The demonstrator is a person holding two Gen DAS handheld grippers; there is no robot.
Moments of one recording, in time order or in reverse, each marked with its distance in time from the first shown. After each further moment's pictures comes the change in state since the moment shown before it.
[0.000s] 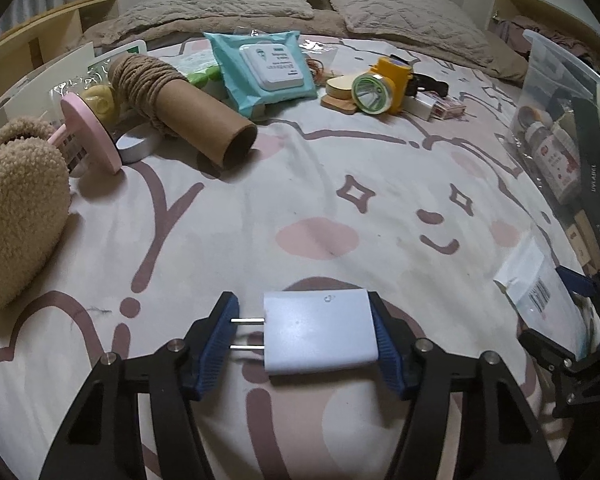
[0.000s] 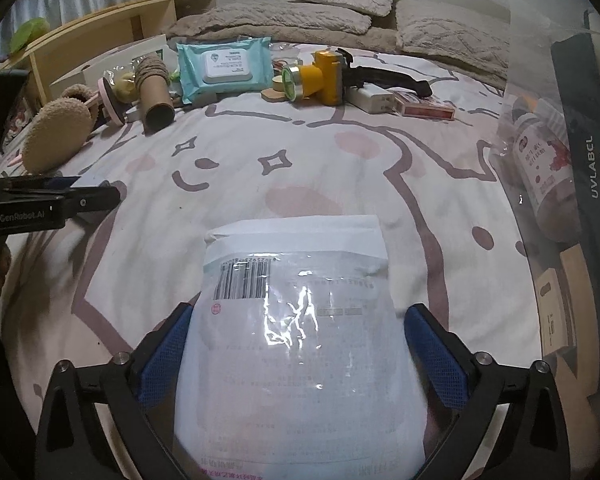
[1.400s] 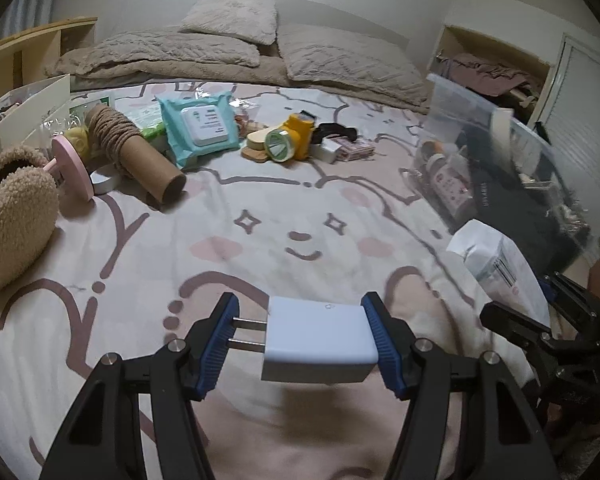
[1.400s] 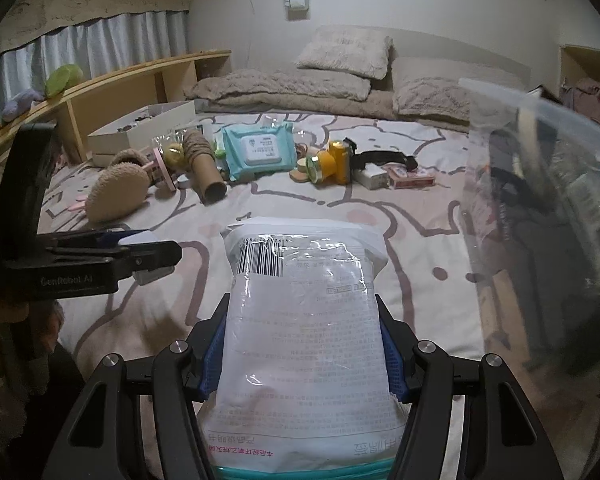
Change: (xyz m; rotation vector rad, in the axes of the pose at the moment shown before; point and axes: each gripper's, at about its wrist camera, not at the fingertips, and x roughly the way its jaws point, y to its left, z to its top) left arm -0.088 -0.041 -0.021 0.001 -0.153 -0.214; right arm -0.116 0.017 -0.003 0.033 -0.195 0.038
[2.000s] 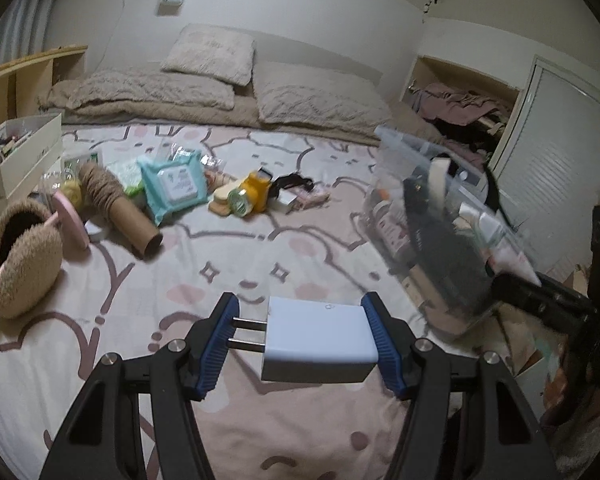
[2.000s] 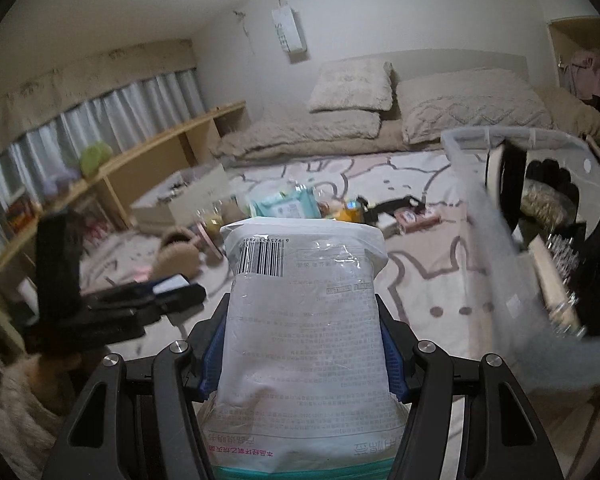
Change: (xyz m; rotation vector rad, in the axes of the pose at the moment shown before) left arm -0.068 -0.043 0.039 0.011 -0.105 -0.073; right arm -0.085 -0.044 0.057 0.135 -0.105 0.184
